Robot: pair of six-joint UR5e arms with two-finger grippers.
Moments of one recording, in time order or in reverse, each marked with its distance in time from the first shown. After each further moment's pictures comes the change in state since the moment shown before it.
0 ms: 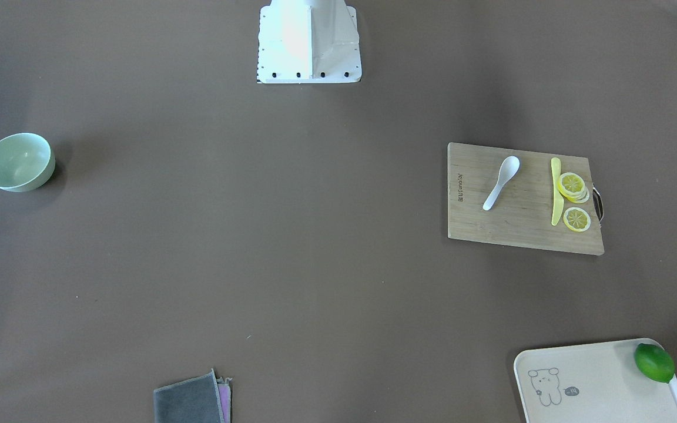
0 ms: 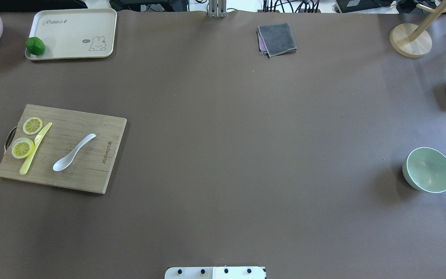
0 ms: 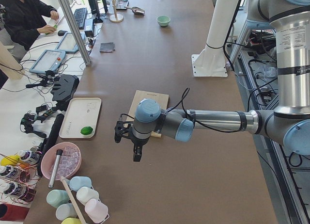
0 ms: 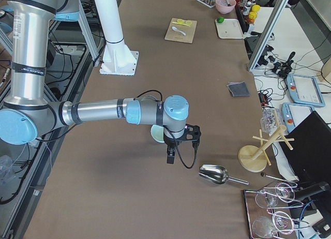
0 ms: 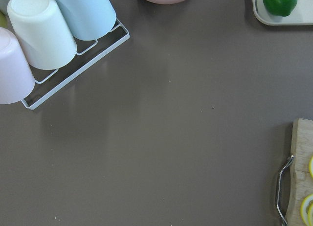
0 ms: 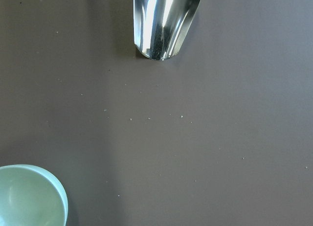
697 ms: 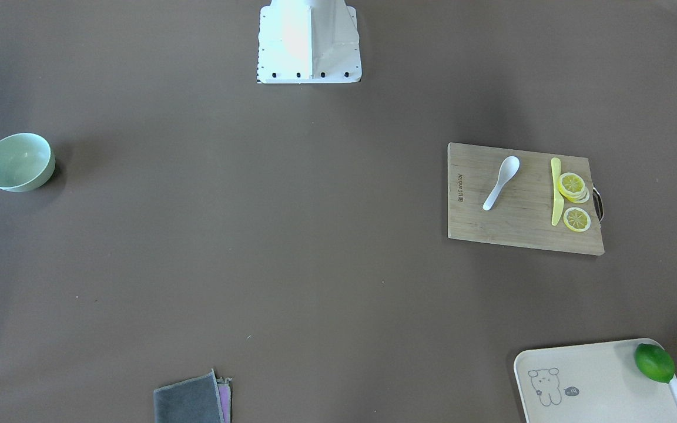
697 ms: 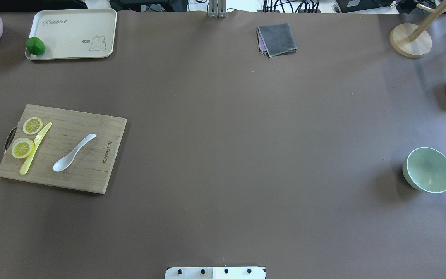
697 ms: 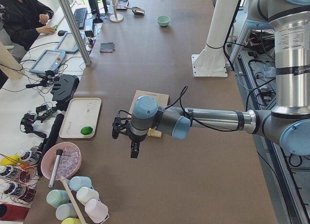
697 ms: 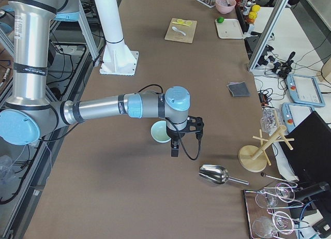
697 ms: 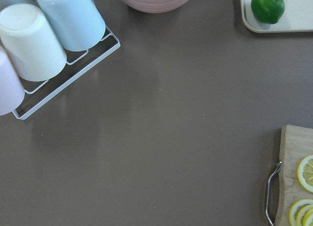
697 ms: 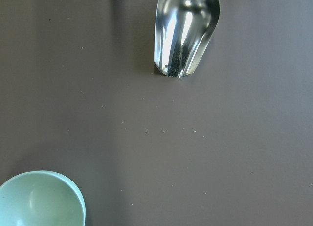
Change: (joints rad) left arm 0.081 -0.074 0.005 -0.049 -0.027 -0.008; right arm -0.008 0.020 0.046 0.002 0.015 0.003
